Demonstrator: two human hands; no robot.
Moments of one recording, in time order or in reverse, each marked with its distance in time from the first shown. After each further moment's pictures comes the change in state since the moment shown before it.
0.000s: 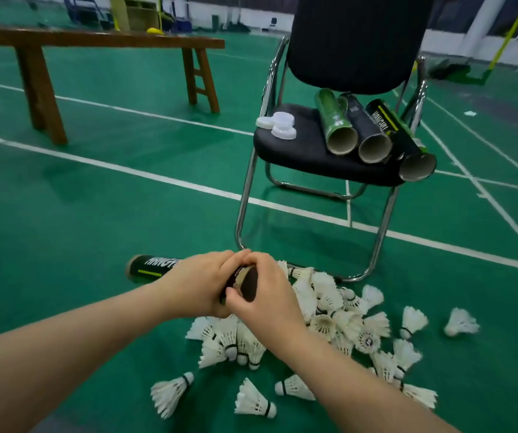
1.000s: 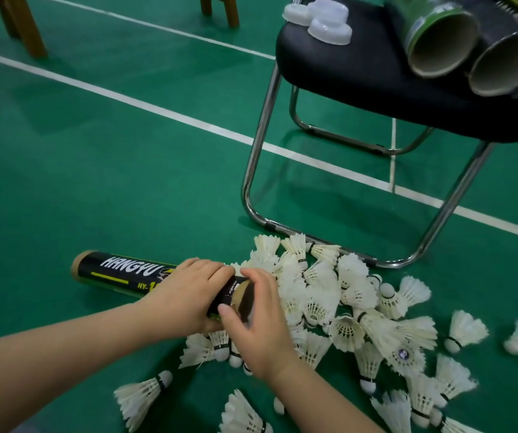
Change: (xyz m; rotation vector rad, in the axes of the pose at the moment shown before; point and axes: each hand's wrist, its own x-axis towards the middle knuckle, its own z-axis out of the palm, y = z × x) left_hand 0.005 -0.055 0.130 -0.047 -0.126 -0.129; right_hand 0.026 0.120 0.100 0.230 -0.184 0.107
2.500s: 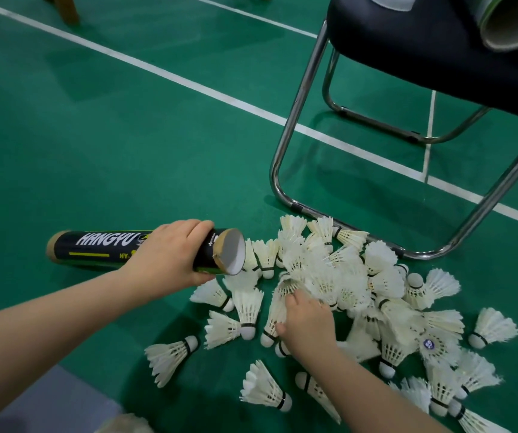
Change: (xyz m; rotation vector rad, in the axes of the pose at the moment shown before) left_hand -0.049 -0.047 -0.011 0.017 0.069 -0.278; right_hand -0.010 0.075 0.018 -0.999 -0.427 0.204
